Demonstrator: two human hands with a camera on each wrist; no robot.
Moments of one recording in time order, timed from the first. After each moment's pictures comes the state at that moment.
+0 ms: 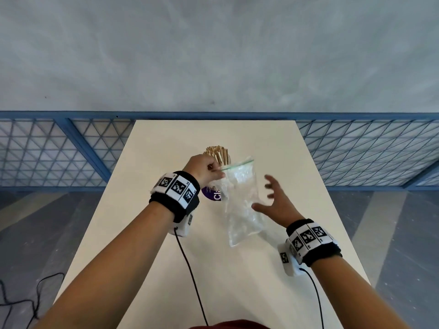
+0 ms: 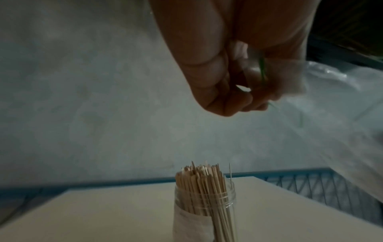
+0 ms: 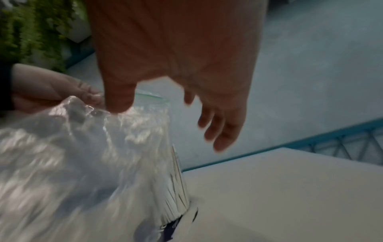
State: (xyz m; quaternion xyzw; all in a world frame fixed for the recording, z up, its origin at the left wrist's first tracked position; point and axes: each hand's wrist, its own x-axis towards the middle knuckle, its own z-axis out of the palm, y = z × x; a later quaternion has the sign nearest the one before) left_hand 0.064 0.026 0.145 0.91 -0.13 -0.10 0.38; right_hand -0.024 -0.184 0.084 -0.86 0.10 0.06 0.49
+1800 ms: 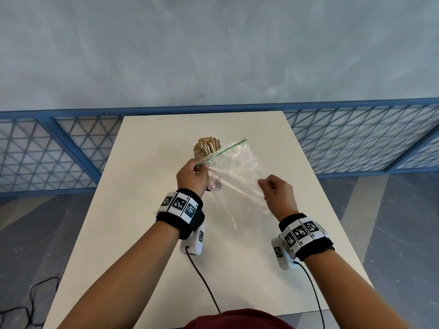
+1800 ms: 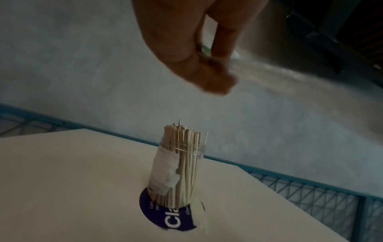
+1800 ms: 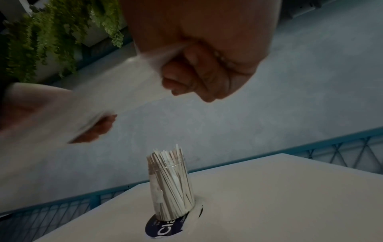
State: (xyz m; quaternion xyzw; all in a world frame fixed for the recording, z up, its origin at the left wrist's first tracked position) left_hand 0.020 0.022 0.110 0.80 0.08 0.01 0.59; right_hand -0.051 -0.169 0.090 -0.84 0.19 -0.09 0.51
